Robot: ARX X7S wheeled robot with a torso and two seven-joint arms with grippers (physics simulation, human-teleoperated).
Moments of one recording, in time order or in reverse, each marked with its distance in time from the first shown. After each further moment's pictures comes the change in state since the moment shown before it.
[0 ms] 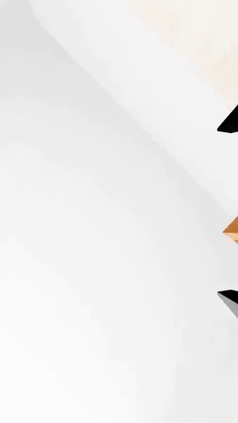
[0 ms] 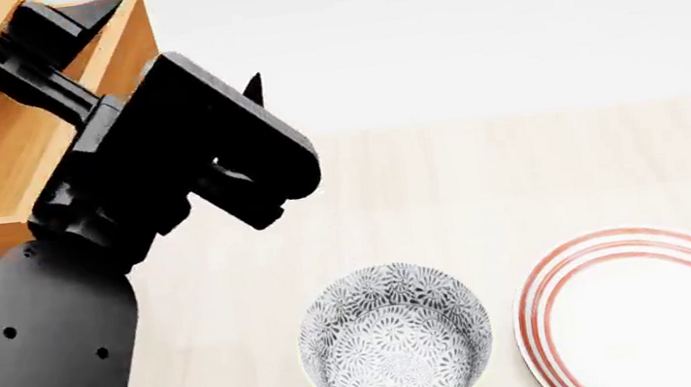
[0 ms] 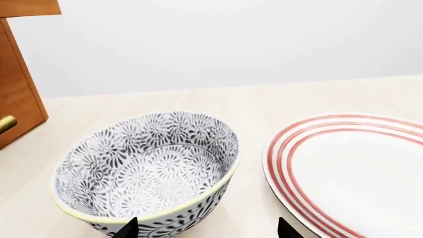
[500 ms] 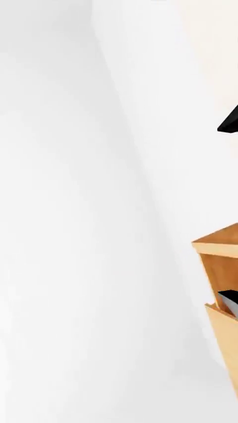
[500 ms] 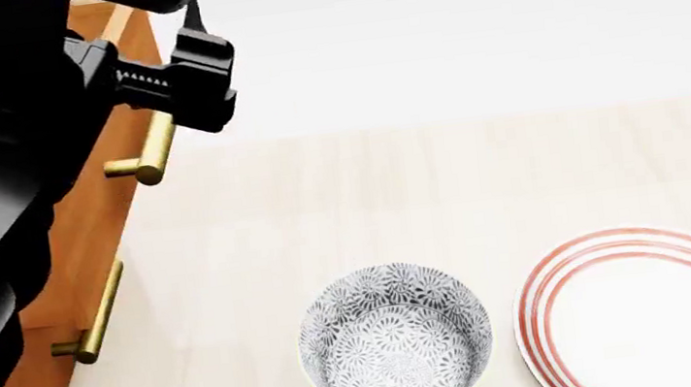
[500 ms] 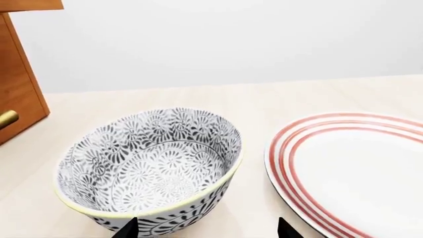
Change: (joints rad) left arm -0.199 0.043 -0.263 -0.018 -0.530 -0.313 -0.303; right arm 0.001 0.007 -0.014 -0.002 0.000 0.006 0.007
